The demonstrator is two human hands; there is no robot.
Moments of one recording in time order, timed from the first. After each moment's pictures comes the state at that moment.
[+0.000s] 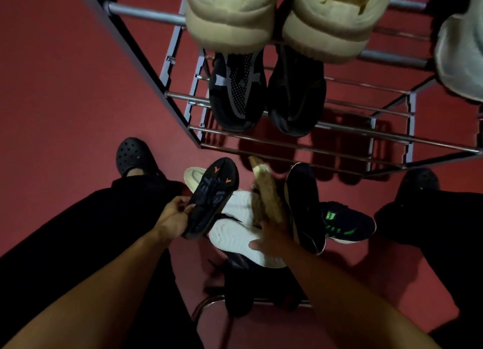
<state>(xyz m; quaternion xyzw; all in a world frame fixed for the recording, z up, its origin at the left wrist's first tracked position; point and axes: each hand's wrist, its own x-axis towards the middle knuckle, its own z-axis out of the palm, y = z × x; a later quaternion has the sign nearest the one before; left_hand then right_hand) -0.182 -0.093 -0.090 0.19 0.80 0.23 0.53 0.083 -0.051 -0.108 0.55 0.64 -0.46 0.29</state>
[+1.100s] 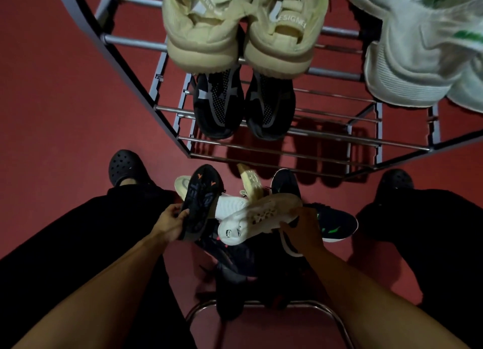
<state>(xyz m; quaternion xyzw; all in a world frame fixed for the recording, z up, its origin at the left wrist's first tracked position) -0.164 -0.090 -0.069 0.18 0.81 0.22 0.51 0.170 -0.033 -0.076 0.72 0.56 -0.41 -0.01</state>
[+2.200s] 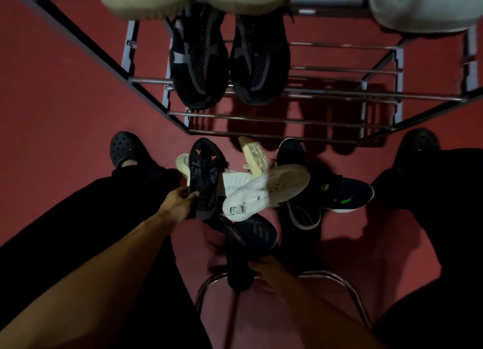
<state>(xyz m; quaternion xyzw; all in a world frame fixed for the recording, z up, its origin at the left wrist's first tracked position) -0.147 -0.086 -0.065 0.23 0.81 0.14 0.53 0.124 -0.190 -0.112 0.67 0.16 -0.72 0.06</state>
